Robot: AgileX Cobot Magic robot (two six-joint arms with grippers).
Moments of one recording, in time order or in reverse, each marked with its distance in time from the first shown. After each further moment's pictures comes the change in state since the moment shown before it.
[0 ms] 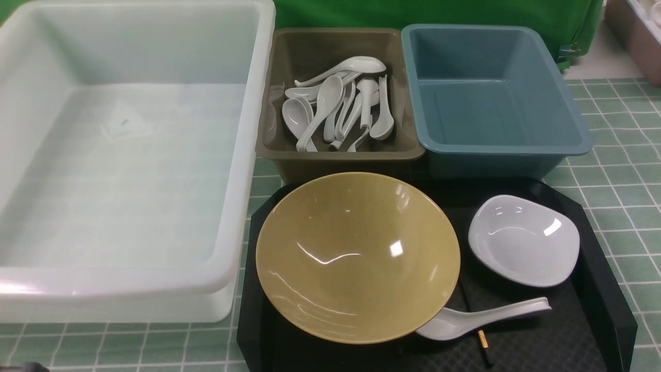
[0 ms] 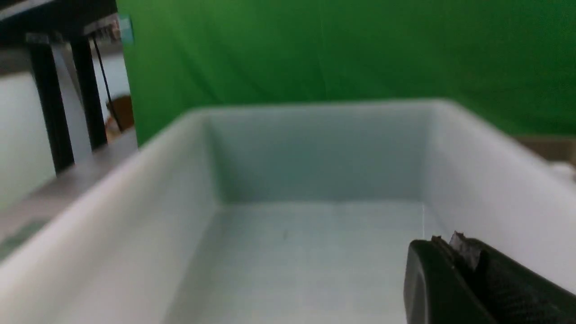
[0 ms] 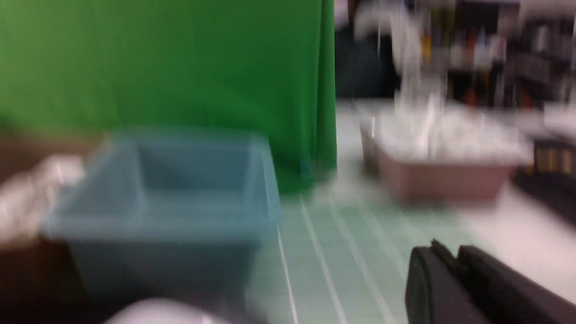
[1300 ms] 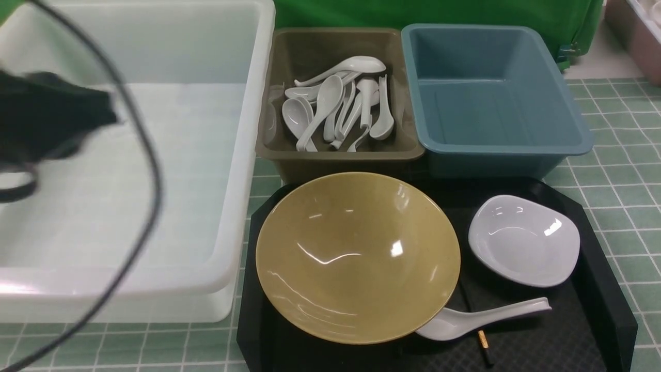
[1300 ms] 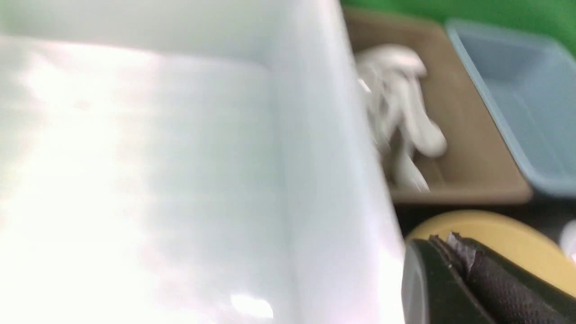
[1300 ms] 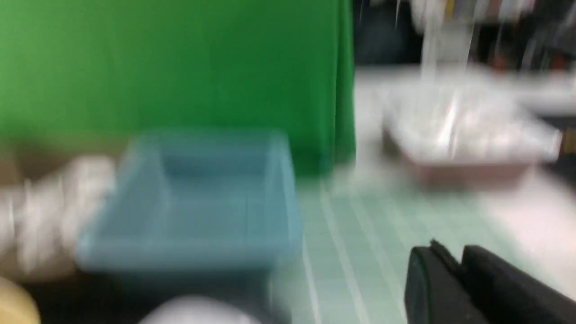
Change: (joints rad) right arm 0.204 0.450 -0.465 0.030 0.697 -0.029; left arm -0.308 1.019 -0.981 -0.164 0.763 -0.087
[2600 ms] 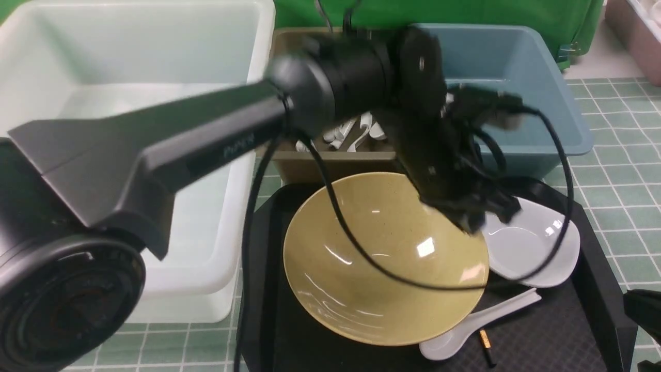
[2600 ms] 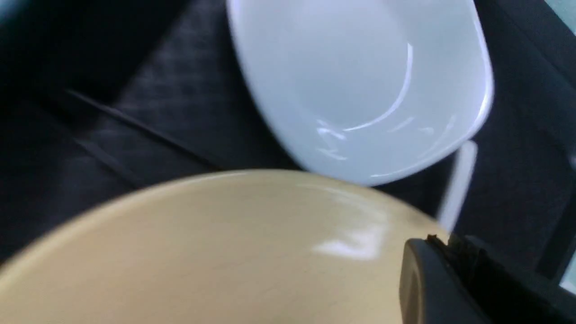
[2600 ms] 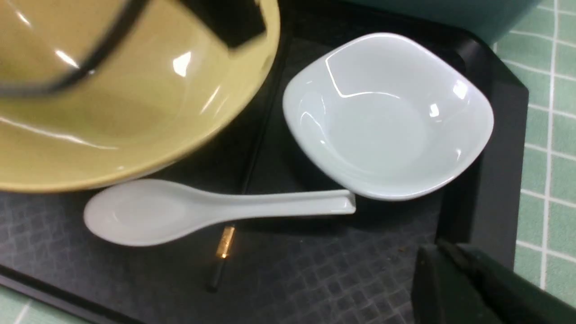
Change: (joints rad) right arm 0.236 0.164 0.117 0.148 -0.143 -0.156; left arm -0.499 1.091 -0.959 -0.078 0.485 0.214
